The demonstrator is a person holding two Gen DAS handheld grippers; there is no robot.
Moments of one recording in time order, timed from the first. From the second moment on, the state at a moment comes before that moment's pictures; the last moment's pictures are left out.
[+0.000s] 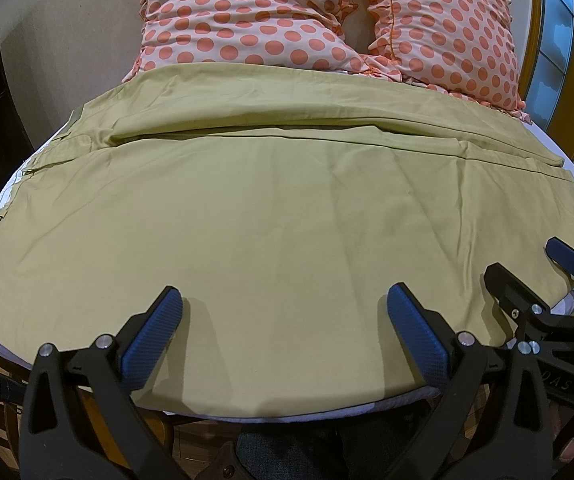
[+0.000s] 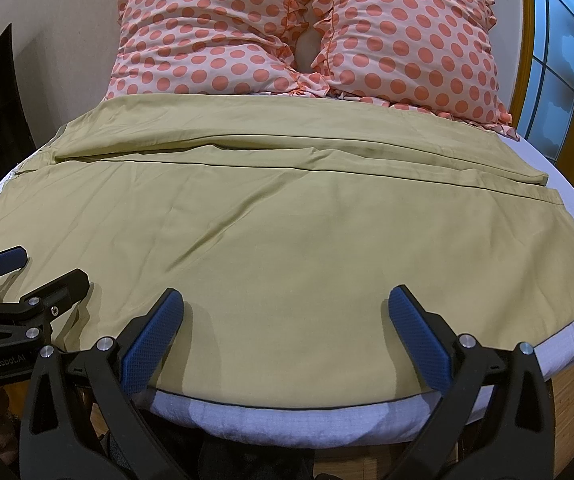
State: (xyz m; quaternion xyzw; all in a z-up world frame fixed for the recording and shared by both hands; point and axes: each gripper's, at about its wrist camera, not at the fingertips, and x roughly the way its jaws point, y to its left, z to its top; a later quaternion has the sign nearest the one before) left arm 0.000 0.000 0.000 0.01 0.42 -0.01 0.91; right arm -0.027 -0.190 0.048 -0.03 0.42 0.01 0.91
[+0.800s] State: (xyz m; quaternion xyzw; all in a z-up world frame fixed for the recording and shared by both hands) left arm 0.001 -0.001 0.001 0.01 0.42 -0.01 0.91; right arm -0.029 -0.190 0.048 -0.03 0.40 0.01 0.91
